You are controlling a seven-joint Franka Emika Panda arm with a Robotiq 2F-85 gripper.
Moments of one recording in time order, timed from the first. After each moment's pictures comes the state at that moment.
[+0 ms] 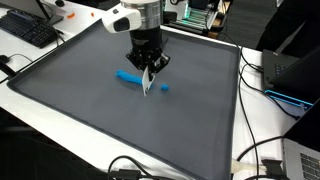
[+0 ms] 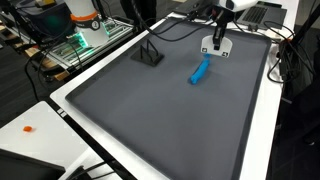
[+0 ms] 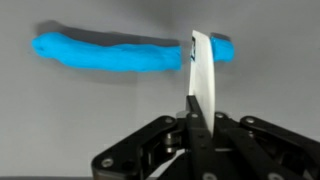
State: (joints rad) arm 0.14 0.50 0.08 -1.81 0.00 2.43 0.05
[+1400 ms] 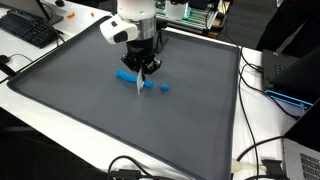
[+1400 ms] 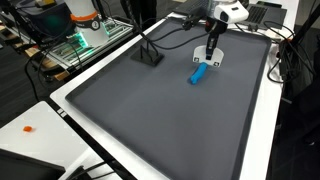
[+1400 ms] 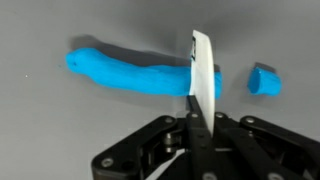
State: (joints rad) arm 0.14 0.54 0.05 -1.84 -0.09 2.43 0.02
